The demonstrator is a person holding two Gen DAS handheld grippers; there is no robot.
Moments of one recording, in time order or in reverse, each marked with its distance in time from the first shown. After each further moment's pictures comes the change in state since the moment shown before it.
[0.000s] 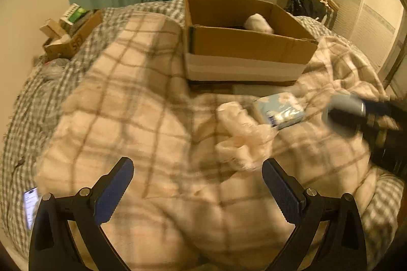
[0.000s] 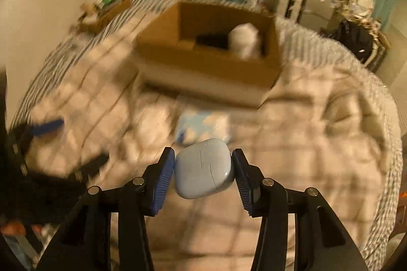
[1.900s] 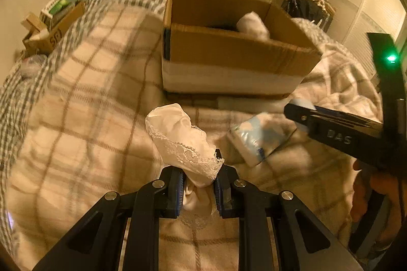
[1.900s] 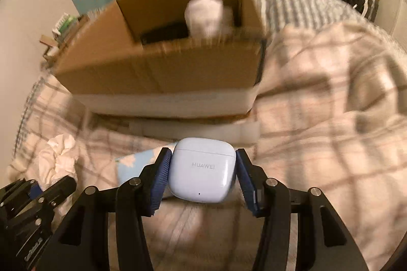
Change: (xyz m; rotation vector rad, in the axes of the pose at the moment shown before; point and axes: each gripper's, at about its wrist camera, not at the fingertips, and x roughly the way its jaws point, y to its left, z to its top) left arm 0.024 -0.003 0.028 -0.035 0.022 -0.072; right arm 0.087 -0.057 0.017 0.219 0.037 0.068
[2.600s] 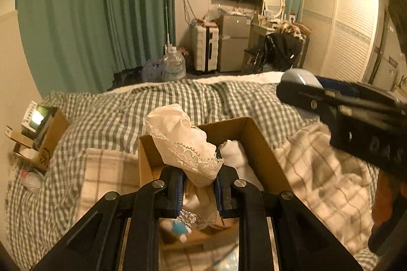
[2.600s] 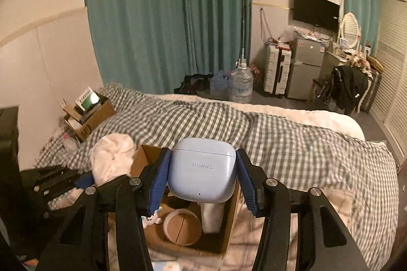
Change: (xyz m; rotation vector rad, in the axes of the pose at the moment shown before) left arm -0.016 -0.042 0.191 0.157 -0.237 -0.025; right arm -0.104 0.033 0.178 -0.183 -0.347 0.011
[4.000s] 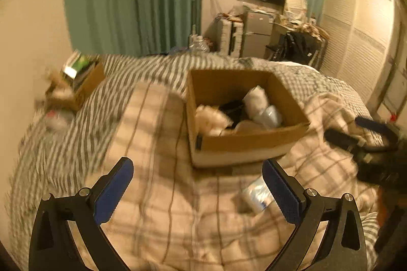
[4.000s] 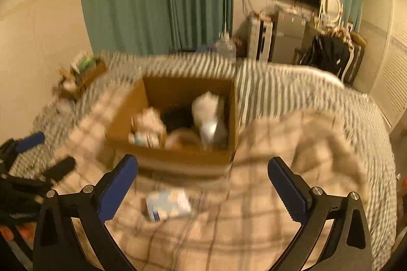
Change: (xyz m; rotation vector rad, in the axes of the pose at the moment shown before) left arm -0.087 0.040 -0.140 -0.122 0.012 0.096; right arm -0.051 0.031 -0.134 0.059 0.131 -0.103
